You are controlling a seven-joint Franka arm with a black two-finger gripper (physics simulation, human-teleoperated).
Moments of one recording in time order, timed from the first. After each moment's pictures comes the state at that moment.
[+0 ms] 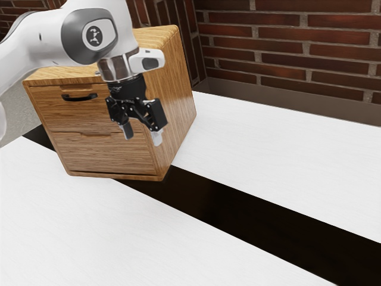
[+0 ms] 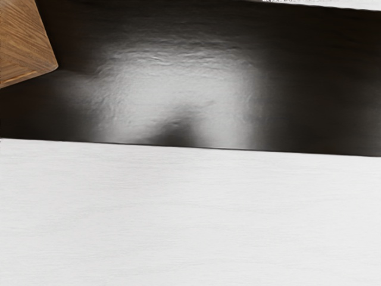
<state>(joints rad) 0.00 0.21 0.17 -1.25 -0.09 1.39 0.10</state>
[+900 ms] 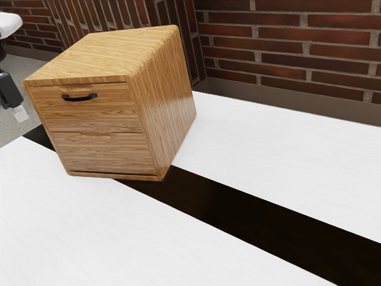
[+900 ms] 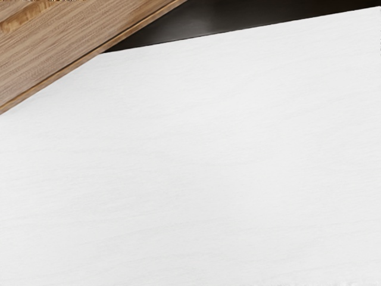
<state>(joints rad) 0.32 -0.09 0.16 -1.30 0.03 1.25 0.65</state>
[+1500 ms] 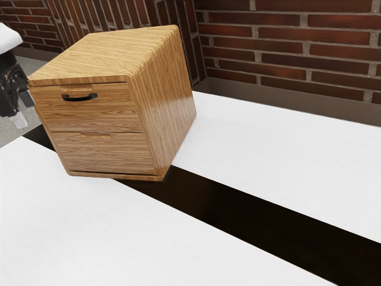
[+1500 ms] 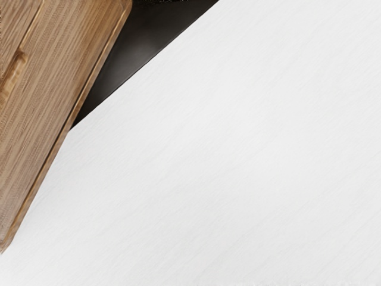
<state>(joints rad) 0.52 -0.02 0.02 -1.31 -0.03 1.33 1.24</state>
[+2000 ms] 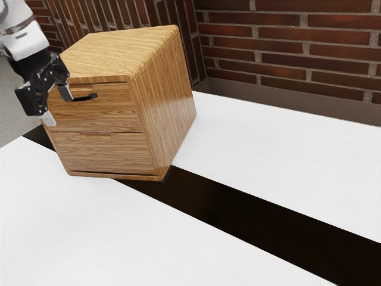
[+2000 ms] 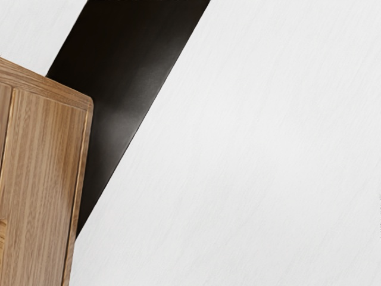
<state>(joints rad) 0.36 -0.03 0.03 -1.34 -0.02 1.40 1.45</state>
